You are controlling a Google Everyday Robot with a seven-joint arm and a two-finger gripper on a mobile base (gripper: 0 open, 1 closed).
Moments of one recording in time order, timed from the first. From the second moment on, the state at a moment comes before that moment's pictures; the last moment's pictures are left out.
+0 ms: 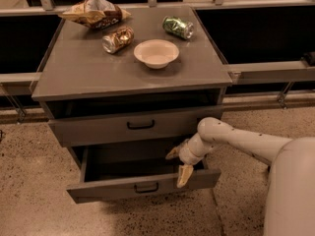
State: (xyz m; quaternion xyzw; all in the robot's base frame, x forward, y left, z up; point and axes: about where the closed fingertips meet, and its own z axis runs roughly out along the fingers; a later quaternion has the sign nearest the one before) arm 0.593 -0.078 0.446 -0.76 0.58 0.16 0.23
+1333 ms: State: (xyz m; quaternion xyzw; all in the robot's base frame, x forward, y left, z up) arm 0.530 -0.073 0.436 -0.78 0.57 0.15 0.20
